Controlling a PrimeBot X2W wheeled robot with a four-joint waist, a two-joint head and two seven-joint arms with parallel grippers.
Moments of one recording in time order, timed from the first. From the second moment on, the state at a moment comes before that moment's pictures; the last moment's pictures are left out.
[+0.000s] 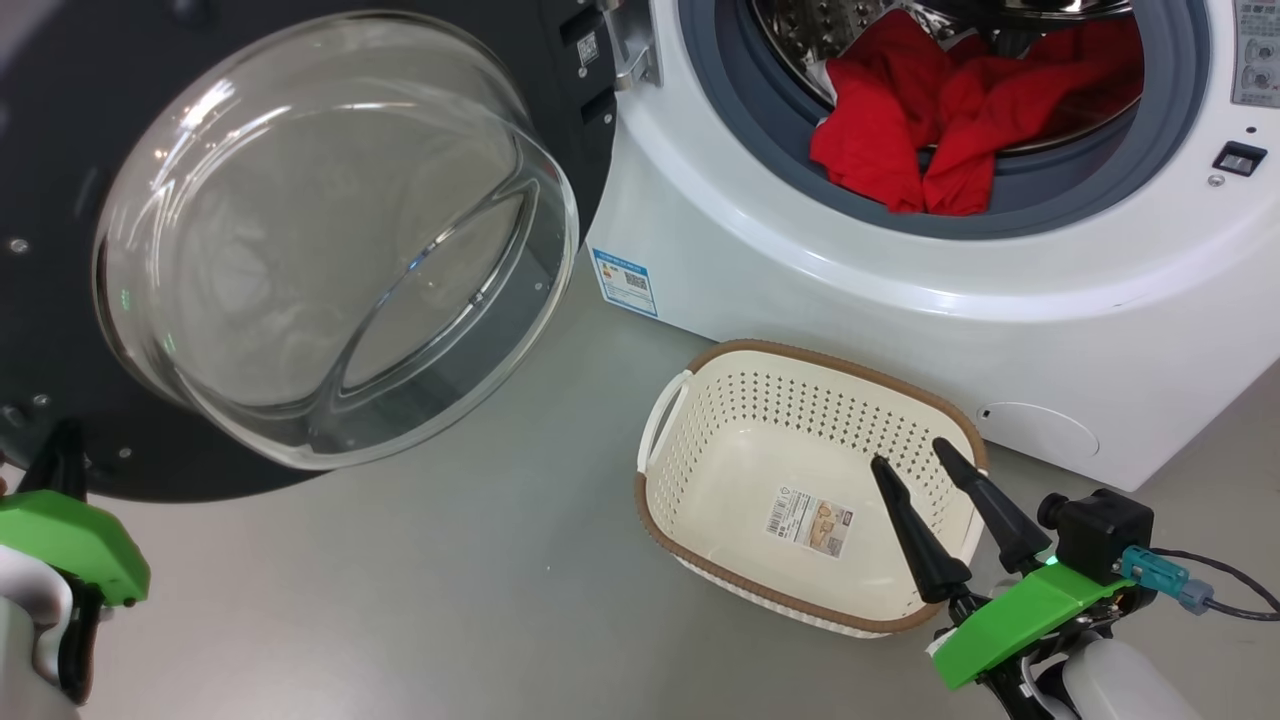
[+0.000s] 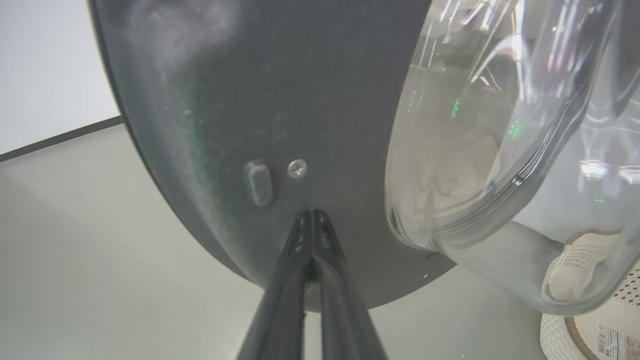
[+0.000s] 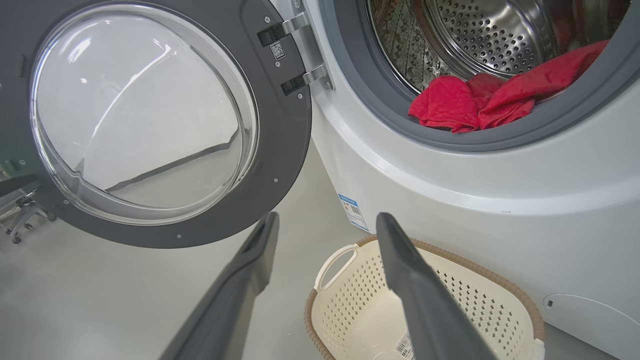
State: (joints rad) left arm -0.59 0.38 -0.17 0.88 -0.42 -0.08 -0.15; right arm -0.23 -0.24 0.30 0.31 0.52 0.13 -0.25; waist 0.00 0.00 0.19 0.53
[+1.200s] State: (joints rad) left arm -0.41 0.38 -0.21 0.66 -0.42 -0.07 -0.24; right arm -0.19 -0.21 0.28 0.31 0.55 0.13 -0.25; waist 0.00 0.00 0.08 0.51
